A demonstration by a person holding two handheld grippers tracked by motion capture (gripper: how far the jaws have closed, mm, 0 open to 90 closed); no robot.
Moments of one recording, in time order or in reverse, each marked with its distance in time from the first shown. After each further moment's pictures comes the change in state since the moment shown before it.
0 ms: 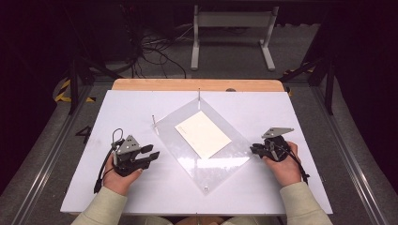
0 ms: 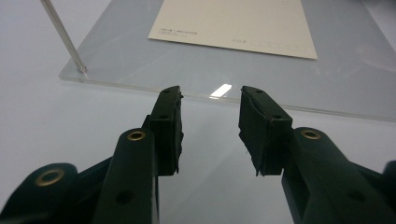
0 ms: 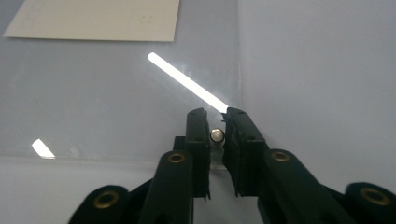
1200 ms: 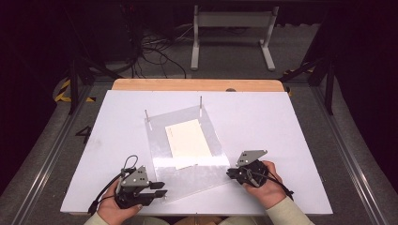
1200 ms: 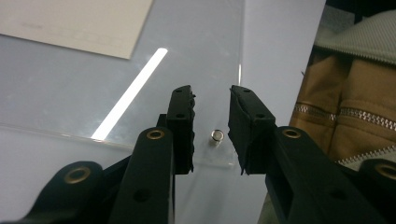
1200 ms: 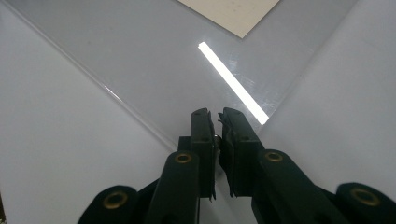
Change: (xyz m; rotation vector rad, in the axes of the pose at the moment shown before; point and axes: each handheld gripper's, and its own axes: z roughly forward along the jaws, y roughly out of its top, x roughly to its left) left arm -0.067 -0.026 -0.023 0.183 -0.322 0.166; right arm 0.103 0.000 0.000 0.045 0.196 -0.212
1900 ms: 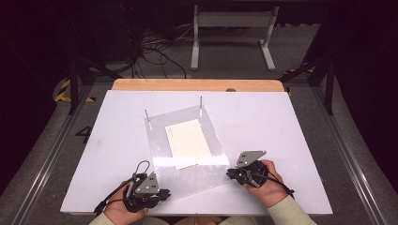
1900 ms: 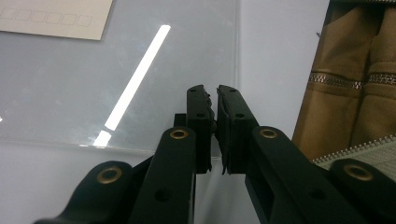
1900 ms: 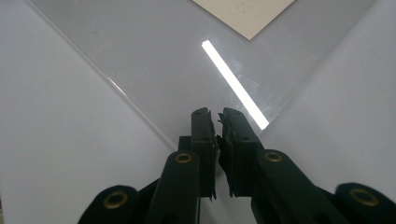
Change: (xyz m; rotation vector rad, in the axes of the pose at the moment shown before) left arm -0.008 0.000 0.017 0.104 0.044 0.099; right arm -0.001 0.001 0.000 0.014 0.018 -0.080
